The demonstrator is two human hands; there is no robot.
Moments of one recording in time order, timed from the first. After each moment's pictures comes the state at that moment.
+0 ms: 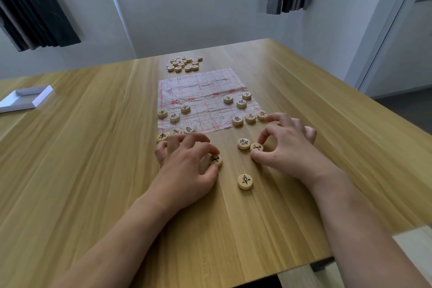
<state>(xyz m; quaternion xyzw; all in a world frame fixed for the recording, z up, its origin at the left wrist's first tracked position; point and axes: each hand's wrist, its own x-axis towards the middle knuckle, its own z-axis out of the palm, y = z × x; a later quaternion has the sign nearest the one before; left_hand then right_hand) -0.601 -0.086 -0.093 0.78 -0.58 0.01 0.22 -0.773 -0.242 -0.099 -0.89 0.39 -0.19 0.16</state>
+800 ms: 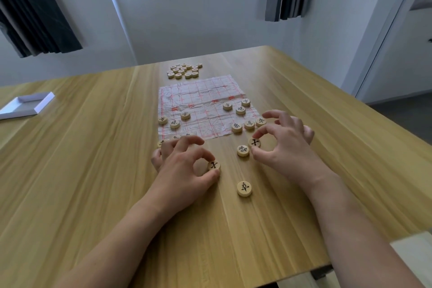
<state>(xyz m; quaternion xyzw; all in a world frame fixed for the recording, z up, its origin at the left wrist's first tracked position) -0.595 -0.085 -0.092 0.79 -0.56 -0.02 0.27 -0.770 -0.239 -0.089 -0.88 0.36 -0.26 0.17</state>
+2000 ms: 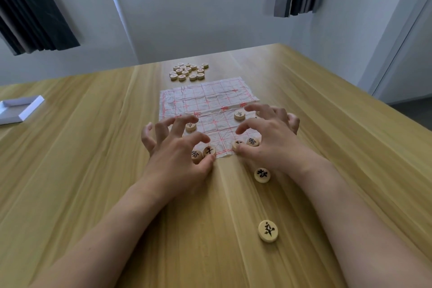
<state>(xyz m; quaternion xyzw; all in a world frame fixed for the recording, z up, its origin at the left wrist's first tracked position) -0.529 -0.143 -0.088 0.81 -0.56 0.10 0.18 -0.690 -0.285 -0.087 -0.91 0.32 -0.21 0.14</state>
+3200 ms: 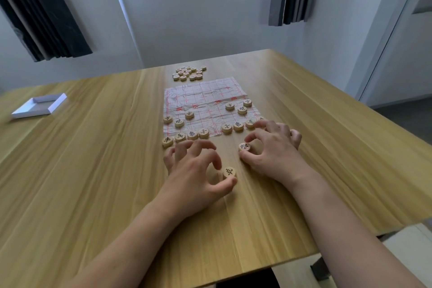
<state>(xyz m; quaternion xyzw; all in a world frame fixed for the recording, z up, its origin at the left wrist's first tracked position) -0.618 -0.075 -0.094 0.77 -0.59 0.03 0.22 -0.755 -0.229 -0.103 -0.88 0.39 -0.23 0.13</state>
